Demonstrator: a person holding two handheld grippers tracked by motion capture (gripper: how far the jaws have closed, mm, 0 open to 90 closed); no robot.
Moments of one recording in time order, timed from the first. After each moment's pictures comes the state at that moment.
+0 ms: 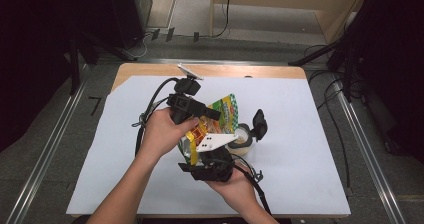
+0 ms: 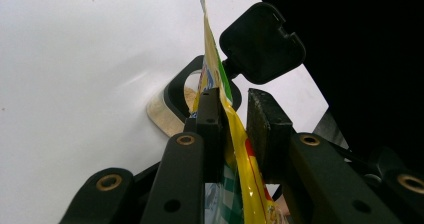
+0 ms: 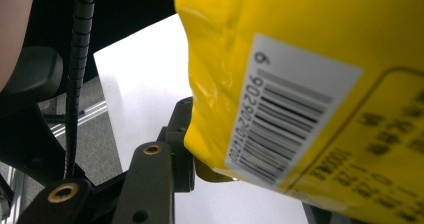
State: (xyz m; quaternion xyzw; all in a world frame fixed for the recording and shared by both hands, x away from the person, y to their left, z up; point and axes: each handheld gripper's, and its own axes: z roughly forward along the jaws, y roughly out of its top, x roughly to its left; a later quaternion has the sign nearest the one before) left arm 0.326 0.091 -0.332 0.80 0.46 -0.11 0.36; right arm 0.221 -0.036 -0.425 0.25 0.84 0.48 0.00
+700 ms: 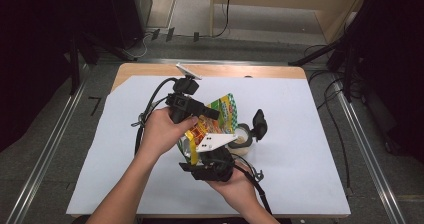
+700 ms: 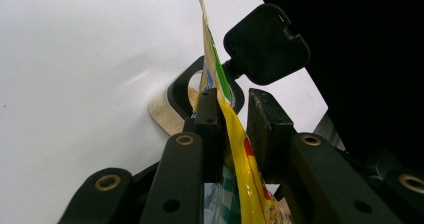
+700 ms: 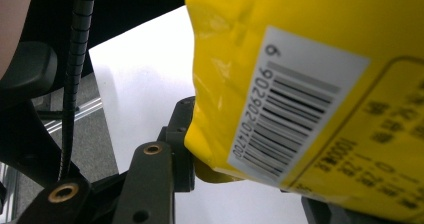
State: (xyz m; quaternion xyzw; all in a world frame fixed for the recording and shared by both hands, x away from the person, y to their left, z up) left arm 0.329 0.095 -0.334 0.80 0.47 -0.12 0.36; right arm 0.221 -0.036 -0.424 0.24 0.84 0.48 0.01
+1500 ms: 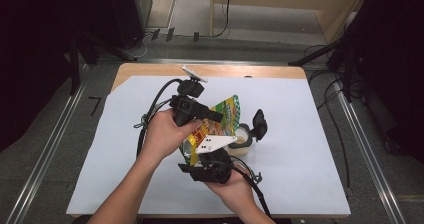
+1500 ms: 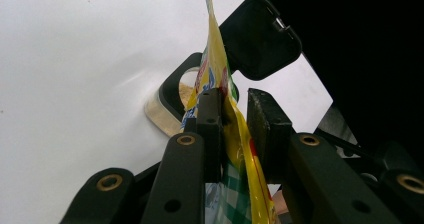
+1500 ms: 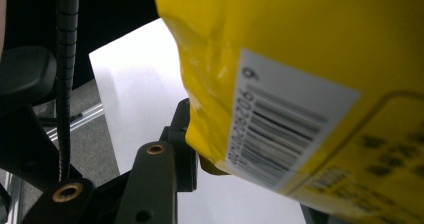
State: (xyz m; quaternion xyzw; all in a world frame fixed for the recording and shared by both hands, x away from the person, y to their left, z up) left arm 0.319 0.083 -0.328 0.82 0.45 -0.10 0.35; right arm 0.219 -0.034 -0.431 0.26 0.84 0.48 0.01
